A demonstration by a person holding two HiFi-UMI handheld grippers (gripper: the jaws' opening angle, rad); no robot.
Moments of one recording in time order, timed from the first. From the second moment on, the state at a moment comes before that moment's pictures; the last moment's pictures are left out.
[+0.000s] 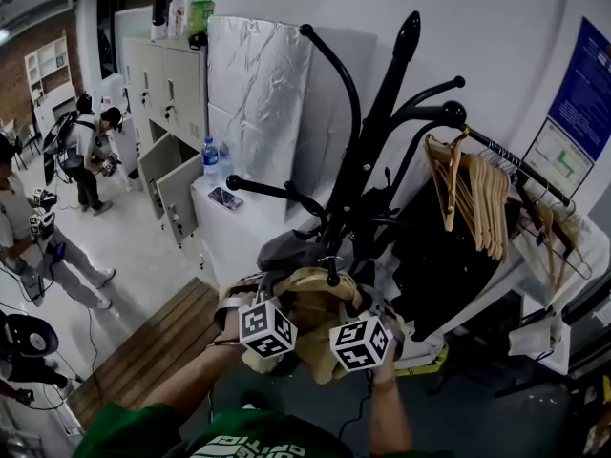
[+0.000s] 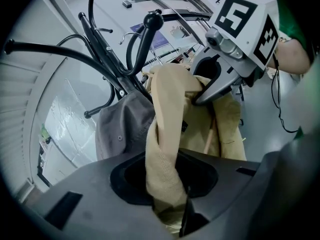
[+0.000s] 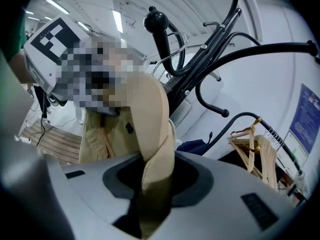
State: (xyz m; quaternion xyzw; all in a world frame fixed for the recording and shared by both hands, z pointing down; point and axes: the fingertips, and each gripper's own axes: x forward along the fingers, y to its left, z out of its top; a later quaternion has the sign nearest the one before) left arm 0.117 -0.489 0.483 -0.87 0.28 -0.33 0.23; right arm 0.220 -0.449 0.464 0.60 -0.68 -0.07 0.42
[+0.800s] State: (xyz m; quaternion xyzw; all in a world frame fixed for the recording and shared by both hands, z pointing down) left arm 0.117 -0.503 0.521 -0.88 0.28 -0.33 0.21; right arm 0.223 -0.464 0.500 0.60 -0.68 -0.05 0.42
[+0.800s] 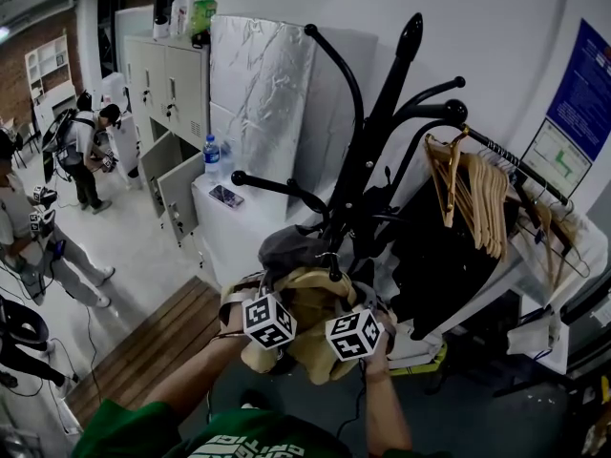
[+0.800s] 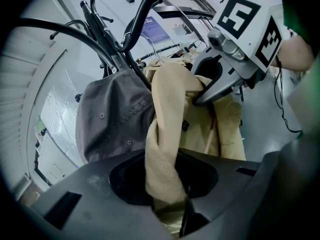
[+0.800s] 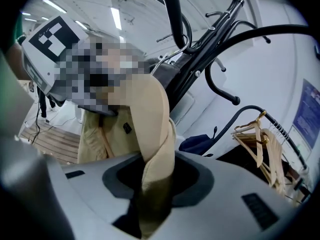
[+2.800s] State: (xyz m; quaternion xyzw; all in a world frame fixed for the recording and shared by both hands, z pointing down) left arm 0.077 -0.233 0.545 -0.91 0.35 -0.23 0.08; right arm 0.201 -0.183 0.535 0.61 -0.74 0.01 0.30
